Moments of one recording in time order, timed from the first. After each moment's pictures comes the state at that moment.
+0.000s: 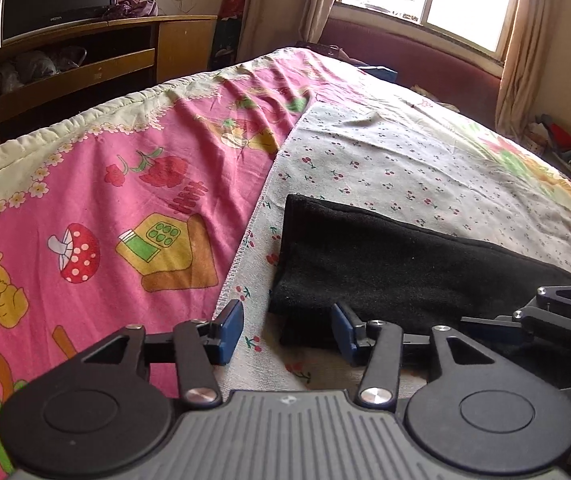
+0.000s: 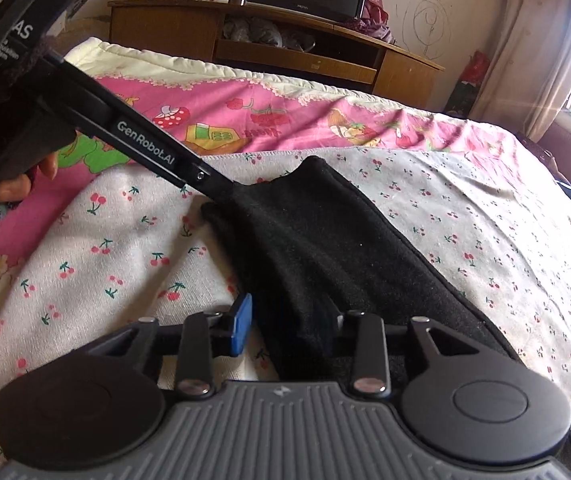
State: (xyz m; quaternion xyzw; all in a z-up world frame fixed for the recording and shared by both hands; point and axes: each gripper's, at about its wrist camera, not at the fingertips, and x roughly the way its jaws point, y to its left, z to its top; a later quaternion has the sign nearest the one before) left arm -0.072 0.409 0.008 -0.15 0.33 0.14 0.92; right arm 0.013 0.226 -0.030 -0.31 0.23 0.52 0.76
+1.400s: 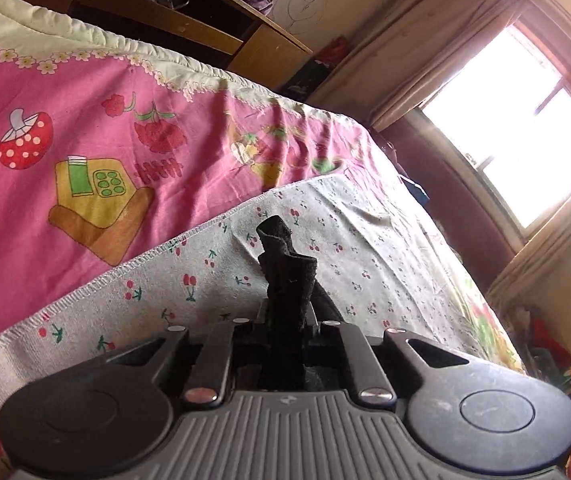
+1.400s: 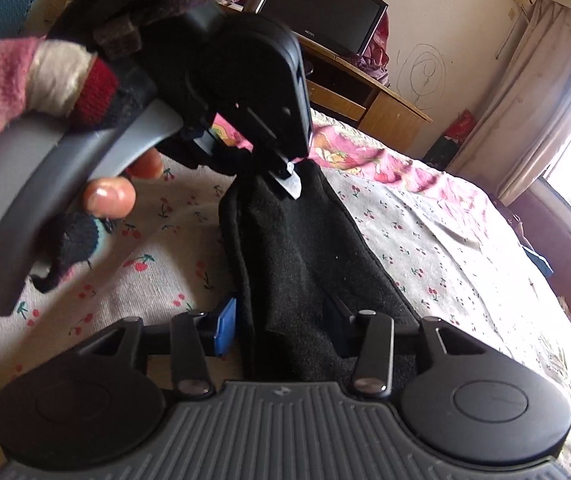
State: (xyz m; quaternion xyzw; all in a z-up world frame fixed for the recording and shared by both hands) left arm -0.033 0.399 -0.012 -0.41 0.18 0.20 0.87; right arm 0.000 0.214 -0.053 -0.37 0.13 0.48 0.78
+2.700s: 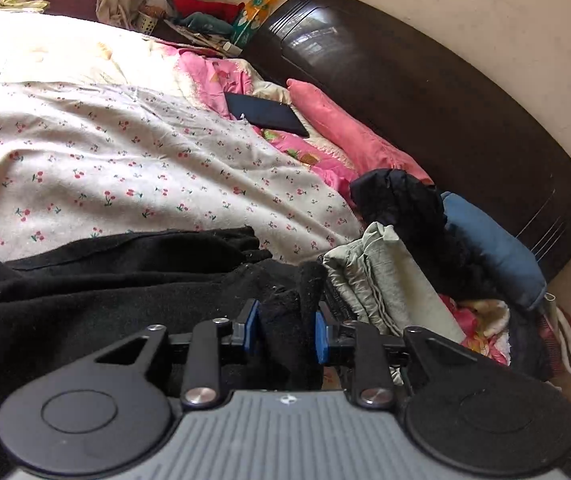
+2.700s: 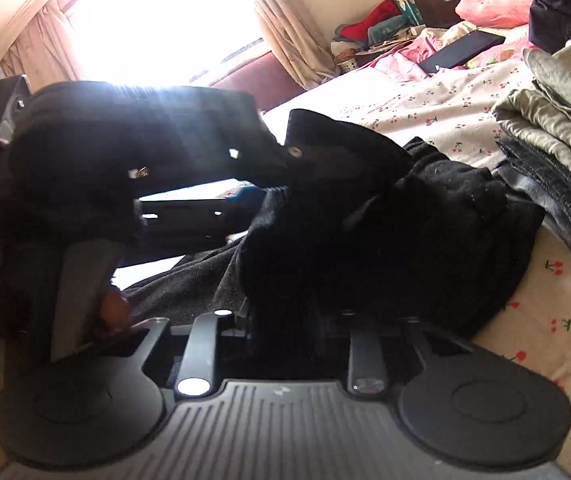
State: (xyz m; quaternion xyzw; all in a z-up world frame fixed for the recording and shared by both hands) left arm 0.147 -0.132 0.053 -0.16 0.38 -0.41 0.81; right arm 0.043 -0.298 -0.005 0.23 0.27 0.07 0.93
